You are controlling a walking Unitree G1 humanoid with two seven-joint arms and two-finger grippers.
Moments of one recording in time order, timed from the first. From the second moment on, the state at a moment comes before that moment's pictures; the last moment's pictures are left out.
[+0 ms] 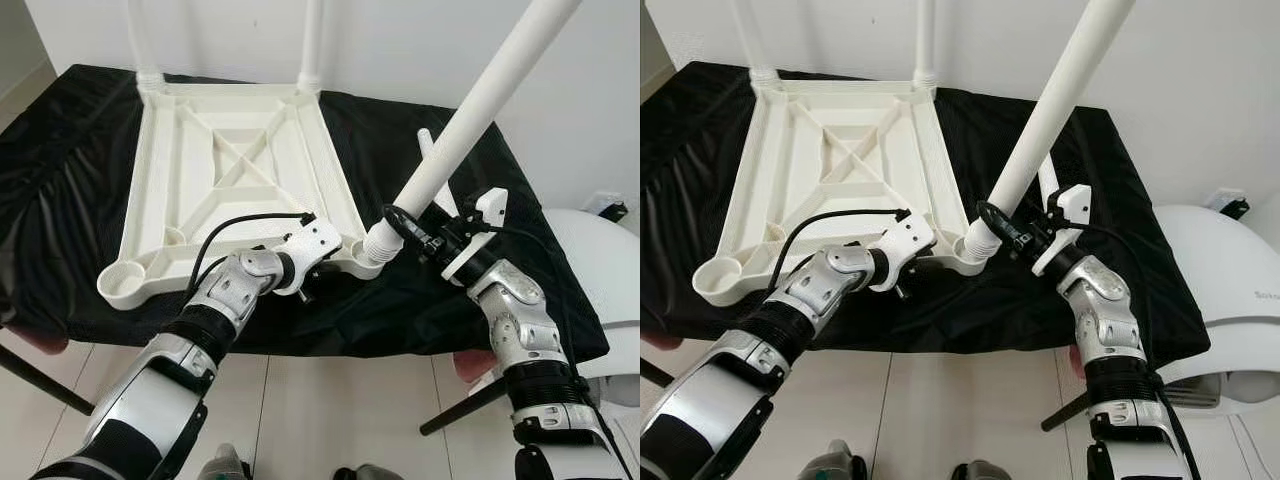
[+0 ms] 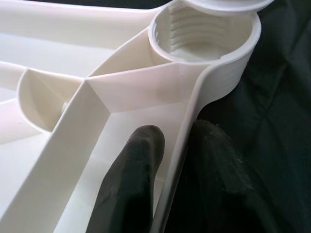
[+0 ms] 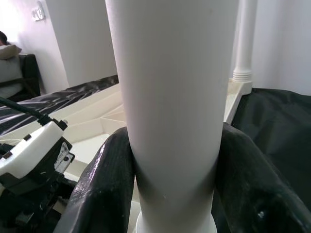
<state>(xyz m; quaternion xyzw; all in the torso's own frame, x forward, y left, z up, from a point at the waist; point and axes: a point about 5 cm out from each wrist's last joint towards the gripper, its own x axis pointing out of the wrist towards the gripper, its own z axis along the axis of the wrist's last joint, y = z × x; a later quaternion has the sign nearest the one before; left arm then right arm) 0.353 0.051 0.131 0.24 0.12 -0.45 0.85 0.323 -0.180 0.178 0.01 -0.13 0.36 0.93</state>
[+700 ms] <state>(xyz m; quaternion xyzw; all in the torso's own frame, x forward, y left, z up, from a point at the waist) 0.346 0.062 0.130 0.25 0.11 -0.47 0.84 0.335 -0.178 0.175 0.02 -0.10 0.39 0.92</state>
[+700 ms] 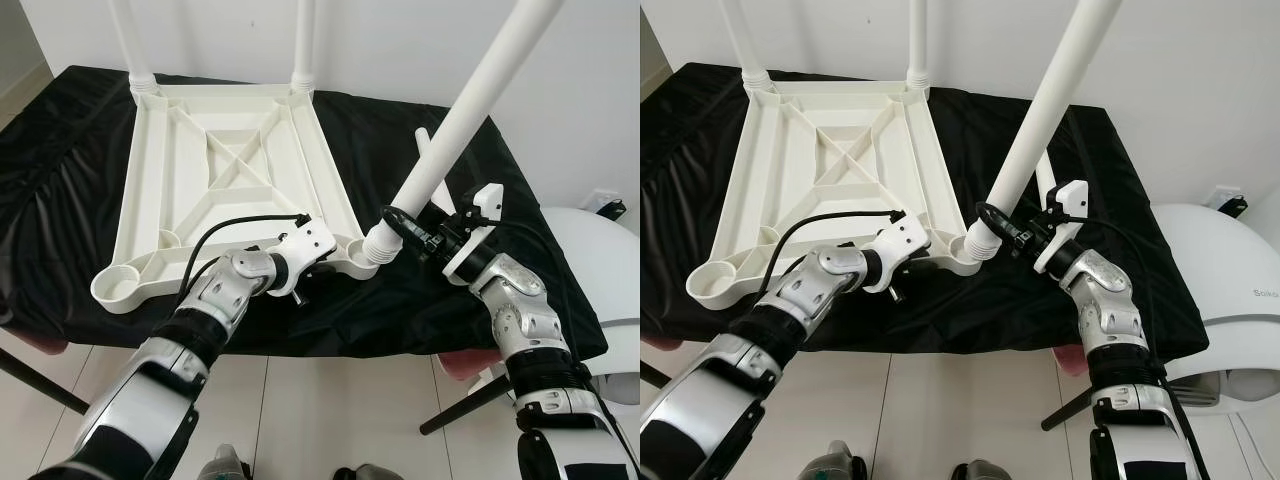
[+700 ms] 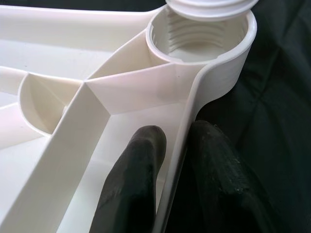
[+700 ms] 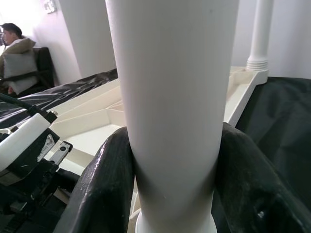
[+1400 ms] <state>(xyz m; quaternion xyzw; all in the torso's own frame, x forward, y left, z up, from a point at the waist) 0.341 0.061 0.133 0.25 0.10 -0.47 0.84 0.344 -0.162 0.177 0.01 -0.09 0.46 0.88</state>
